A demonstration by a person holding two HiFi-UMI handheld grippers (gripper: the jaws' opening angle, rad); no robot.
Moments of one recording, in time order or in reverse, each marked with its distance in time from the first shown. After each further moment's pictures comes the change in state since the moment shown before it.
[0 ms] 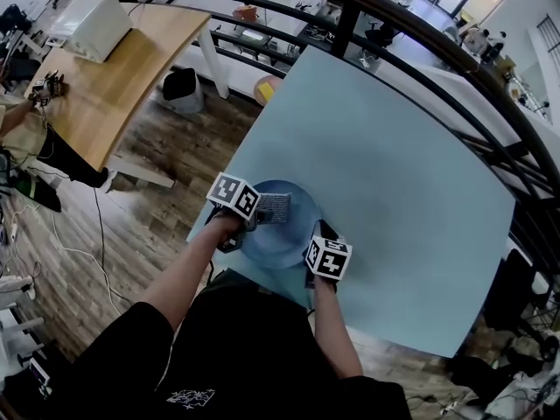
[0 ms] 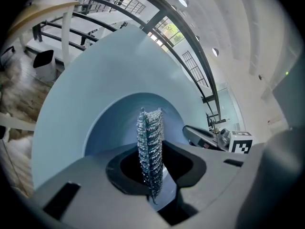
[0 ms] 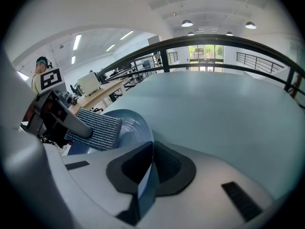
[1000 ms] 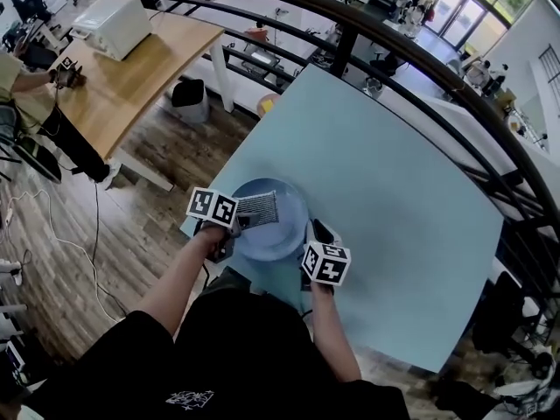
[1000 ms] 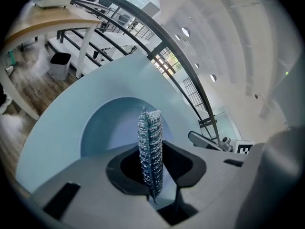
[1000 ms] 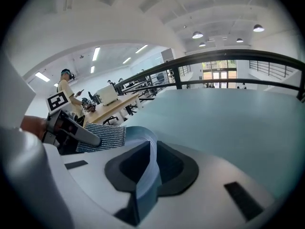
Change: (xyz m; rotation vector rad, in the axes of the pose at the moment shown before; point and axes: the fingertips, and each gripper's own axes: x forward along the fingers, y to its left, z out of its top) left arm -0.035 -0.029 -0.024 -0.100 -0.308 -0.041; right arm -0.058 0.014 0.030 -0.086 -0.148 0.161
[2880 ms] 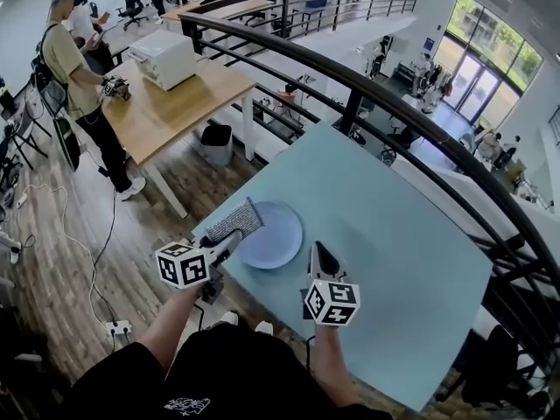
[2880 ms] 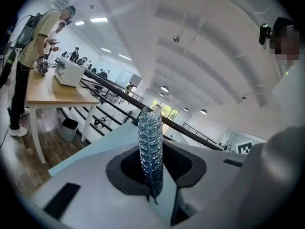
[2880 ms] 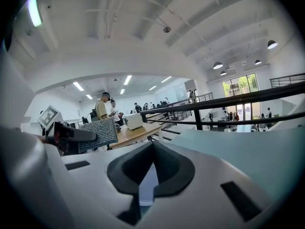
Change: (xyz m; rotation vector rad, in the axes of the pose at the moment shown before) left arm -0.178 -0.154 -0.044 0.268 -0.774 0.090; right arm -0.180 0.052 0.082 -0.194 -0.364 0.238
